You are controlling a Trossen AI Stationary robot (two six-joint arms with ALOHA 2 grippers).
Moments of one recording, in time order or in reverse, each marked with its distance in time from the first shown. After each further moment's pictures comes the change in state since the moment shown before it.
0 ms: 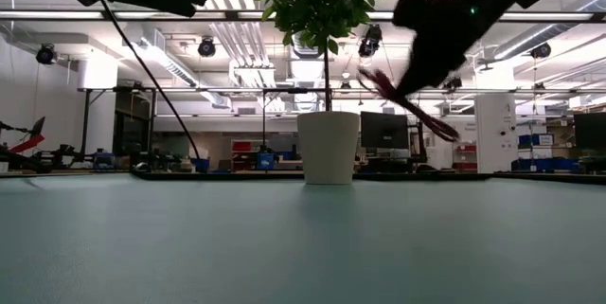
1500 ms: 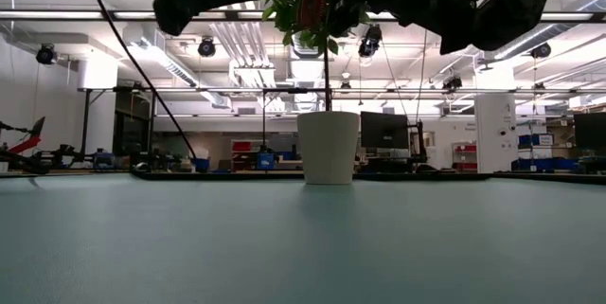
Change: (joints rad) left arm 0.167 0.012 -0.321 1.281 0.248 0.706; right arm 0.048 0.411 -0.056 1.495 -0.544 -0.051
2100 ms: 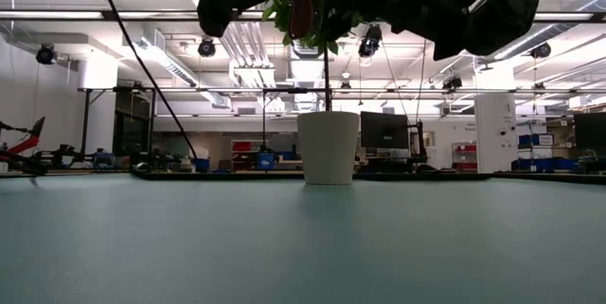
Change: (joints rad) left arm 0.095 0.137 0.032 0.290 0.163 0.149; right arm 0.000 0.048 0.027 0.004 0.001 -0.007
